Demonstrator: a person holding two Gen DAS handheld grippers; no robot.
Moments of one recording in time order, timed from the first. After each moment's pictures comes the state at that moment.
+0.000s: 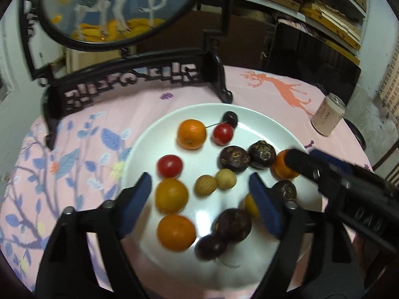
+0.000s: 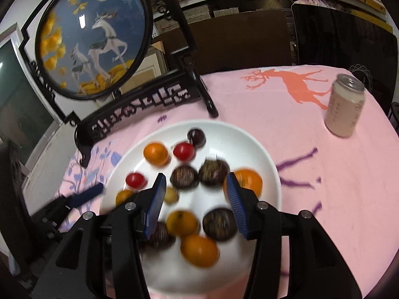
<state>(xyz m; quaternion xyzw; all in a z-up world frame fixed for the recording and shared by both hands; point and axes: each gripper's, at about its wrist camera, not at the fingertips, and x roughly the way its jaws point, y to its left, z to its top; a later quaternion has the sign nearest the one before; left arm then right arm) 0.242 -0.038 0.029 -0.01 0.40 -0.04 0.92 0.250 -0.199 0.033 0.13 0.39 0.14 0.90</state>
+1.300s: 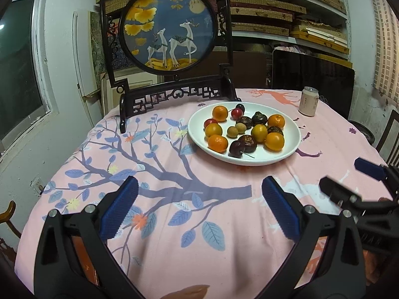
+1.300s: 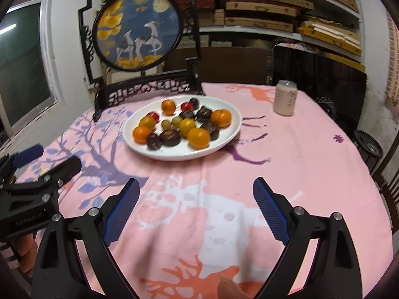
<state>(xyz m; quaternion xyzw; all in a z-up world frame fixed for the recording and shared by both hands) 0.026 -0.003 0.045 0.04 0.28 0.00 0.96 0.033 -0.184 0.023 0.02 0.30 0.09 0.95</state>
